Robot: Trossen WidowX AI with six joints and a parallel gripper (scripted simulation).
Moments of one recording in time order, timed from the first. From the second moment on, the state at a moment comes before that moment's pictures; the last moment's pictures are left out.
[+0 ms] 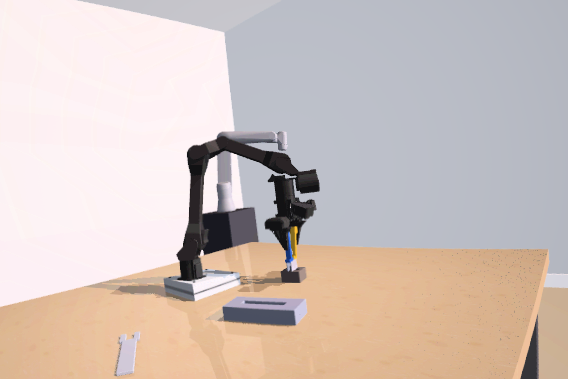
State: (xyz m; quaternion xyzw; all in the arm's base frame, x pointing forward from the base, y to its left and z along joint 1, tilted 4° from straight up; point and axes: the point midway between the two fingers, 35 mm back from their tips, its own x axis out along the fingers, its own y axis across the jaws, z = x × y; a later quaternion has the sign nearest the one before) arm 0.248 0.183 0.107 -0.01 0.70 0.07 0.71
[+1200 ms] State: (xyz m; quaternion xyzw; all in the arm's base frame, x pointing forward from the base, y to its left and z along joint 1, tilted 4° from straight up) arm 0.247 0.178 0.138 -0.01 0.71 0.07 0.70
